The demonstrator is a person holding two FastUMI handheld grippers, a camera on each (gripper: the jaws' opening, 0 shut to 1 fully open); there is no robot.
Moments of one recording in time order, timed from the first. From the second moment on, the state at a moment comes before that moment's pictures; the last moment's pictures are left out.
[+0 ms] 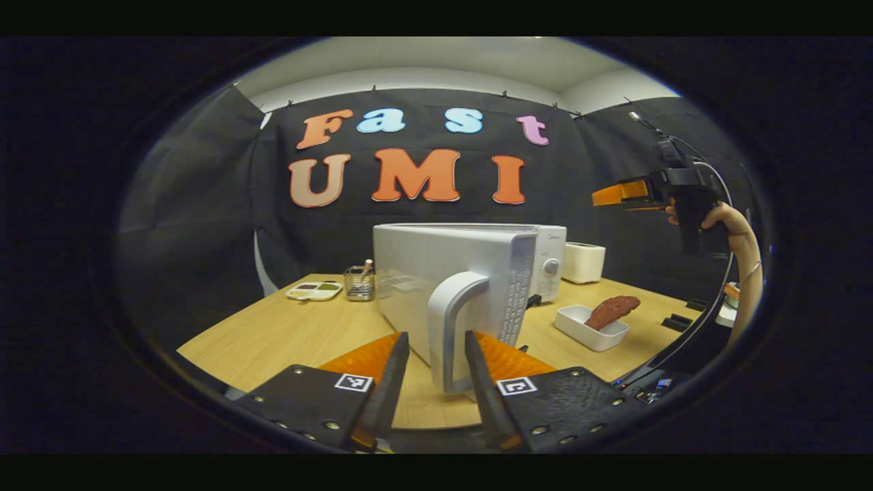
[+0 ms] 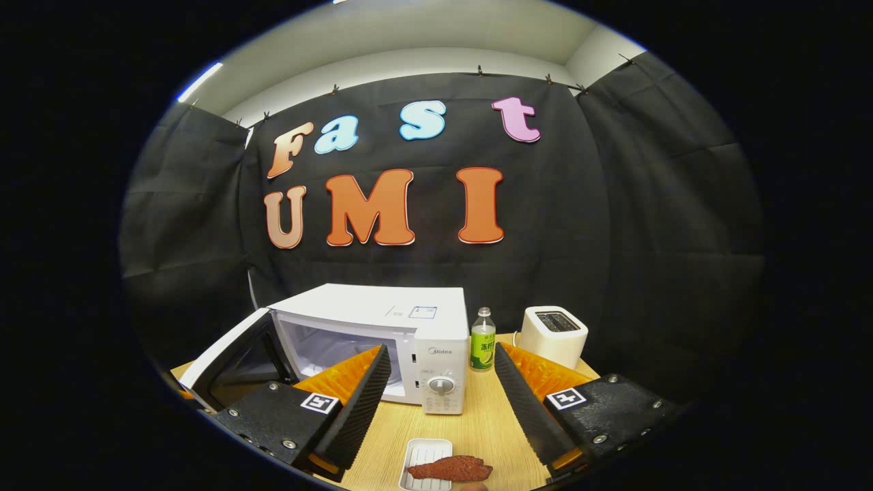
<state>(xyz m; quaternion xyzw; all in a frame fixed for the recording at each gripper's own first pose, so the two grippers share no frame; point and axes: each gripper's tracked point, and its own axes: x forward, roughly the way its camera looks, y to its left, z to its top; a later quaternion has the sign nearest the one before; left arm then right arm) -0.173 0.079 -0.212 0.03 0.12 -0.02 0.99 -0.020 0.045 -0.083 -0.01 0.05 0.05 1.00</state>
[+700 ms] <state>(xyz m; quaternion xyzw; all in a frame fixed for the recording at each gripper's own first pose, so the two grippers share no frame) -0.211 0.205 -0.171 0.03 0.07 0.11 0.99 -0.037 0.009 -0.163 0.01 0.09 0.01 1.00</state>
